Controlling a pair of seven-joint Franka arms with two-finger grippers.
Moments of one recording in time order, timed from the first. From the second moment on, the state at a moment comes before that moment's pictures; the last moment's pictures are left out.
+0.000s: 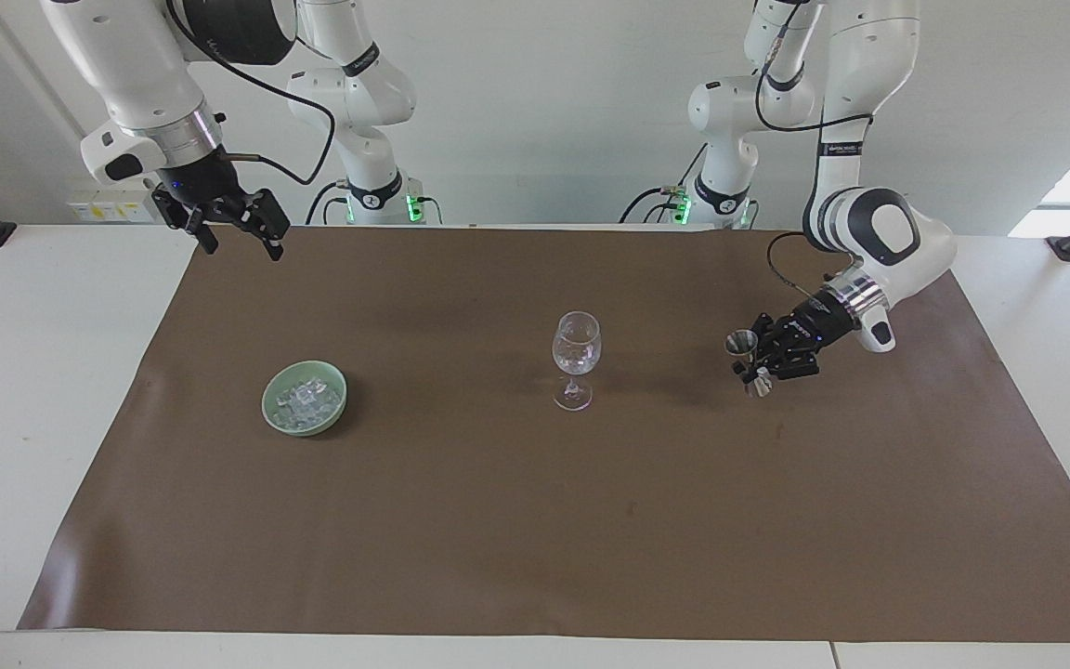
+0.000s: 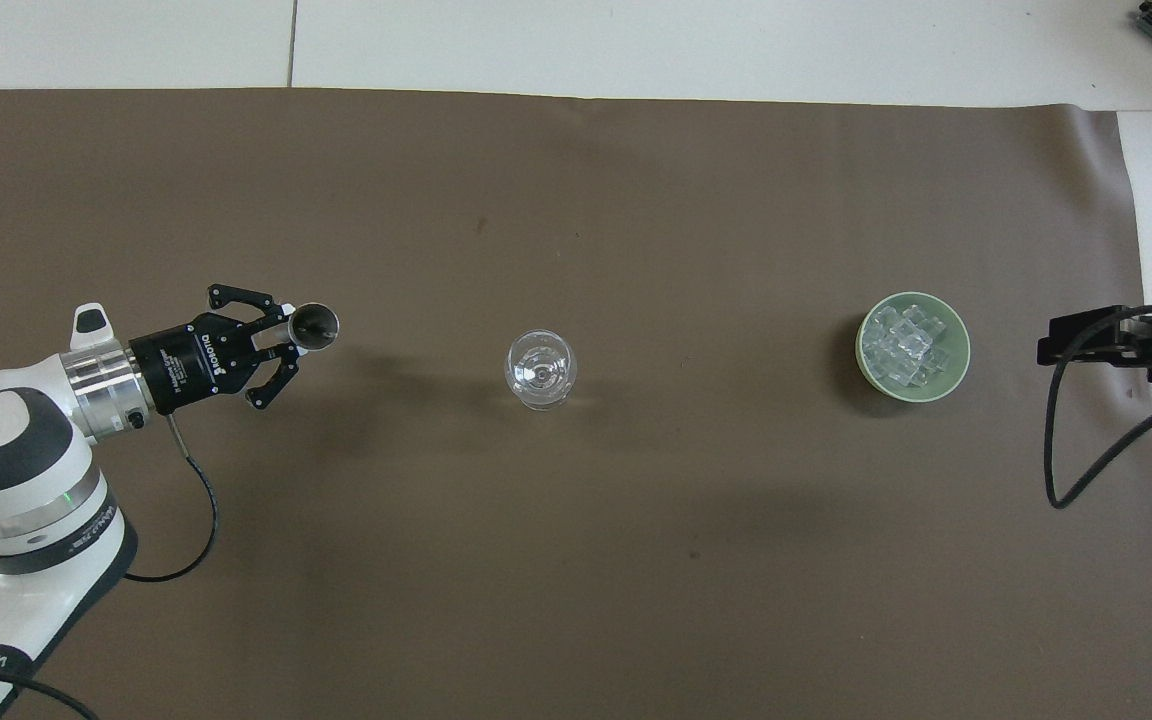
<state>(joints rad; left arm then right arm) 0.11 0.08 -0.04 -2.27 -1.45 2.09 -0.58 0.01 -0.11 -0.07 -1.75 0.02 1.66 0.11</state>
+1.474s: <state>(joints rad) 0.36 0.30 -0.04 -2.27 -1.68 1.87 -0.62 0.01 -0.11 -0.07 -1.76 0.02 1.66 0.11</state>
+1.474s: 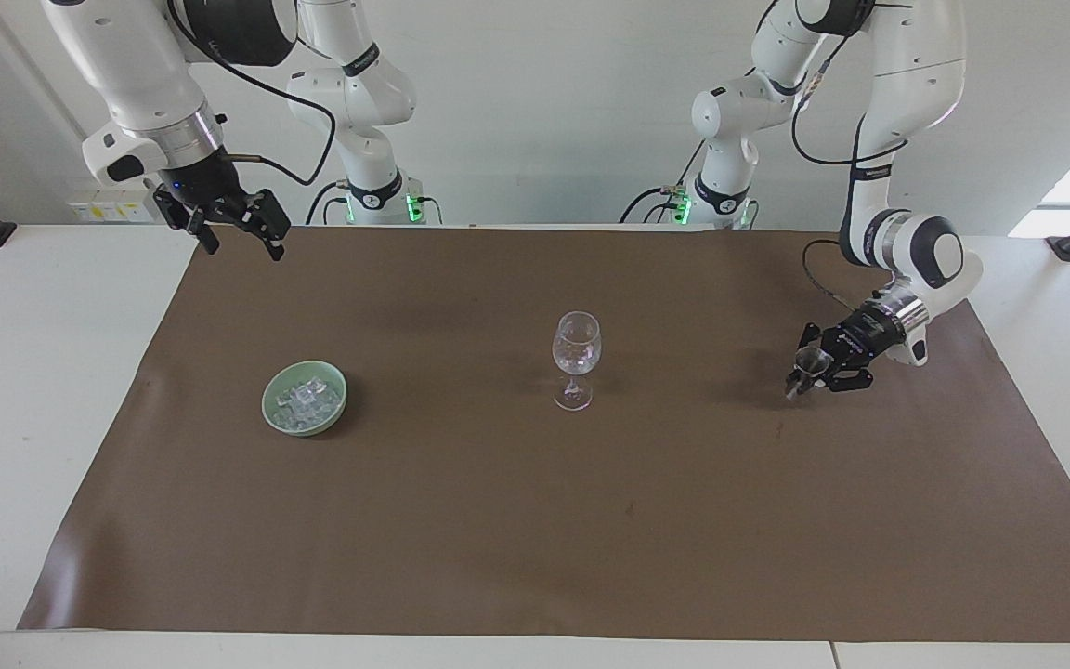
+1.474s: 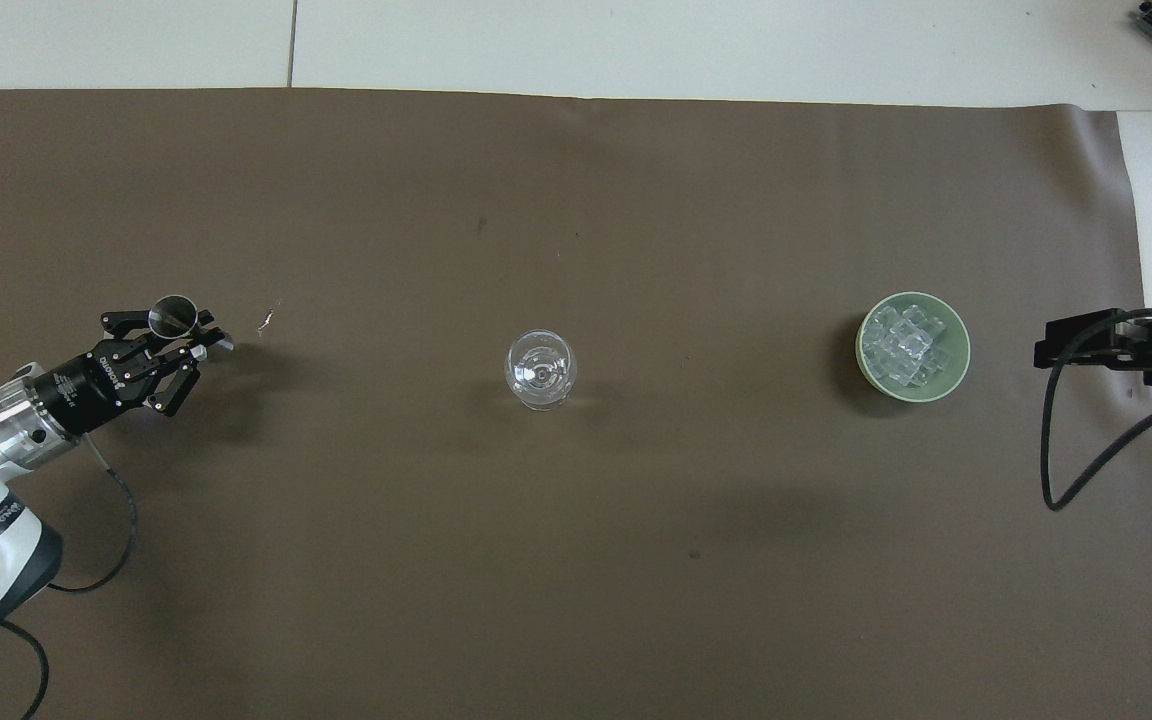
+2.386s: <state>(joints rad) 0.36 0.34 -0.04 -2.28 -1.69 1.86 -0.63 0.01 -0.11 -0.07 -1.76 0.02 1.66 0.11</state>
